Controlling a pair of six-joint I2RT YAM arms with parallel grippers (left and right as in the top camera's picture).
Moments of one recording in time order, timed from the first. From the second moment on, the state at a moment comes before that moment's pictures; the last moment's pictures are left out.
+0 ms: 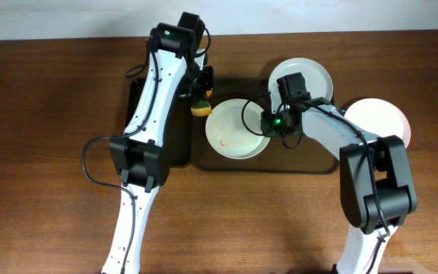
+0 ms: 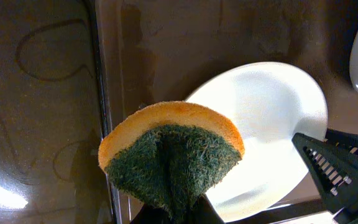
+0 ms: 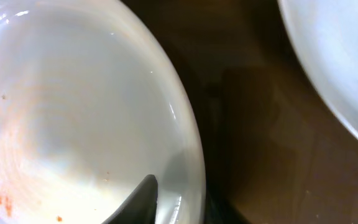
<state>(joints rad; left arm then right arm) -0.31 2.67 2.86 -1.63 0.23 -0.32 0.22 2.04 1.32 -0.47 -0.24 0.16</state>
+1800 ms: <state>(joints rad) -0.53 2.60 2.36 -1.30 0.04 -0.58 0.22 2.05 1.33 -0.53 -0.26 0.65</state>
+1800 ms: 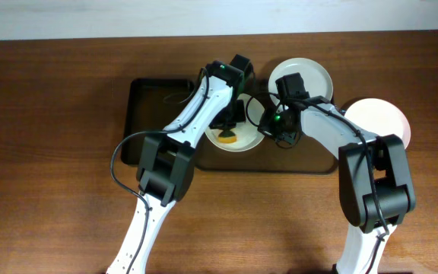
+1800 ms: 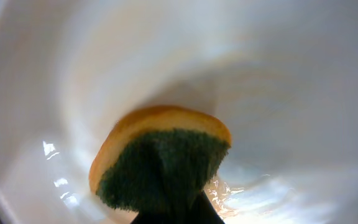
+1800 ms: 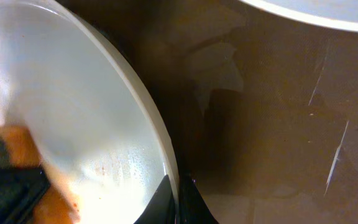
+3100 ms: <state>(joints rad) -0.50 2.51 2.16 -1.08 -0.16 -0.90 0.21 2.05 1.33 -0.53 -0.25 0.62</state>
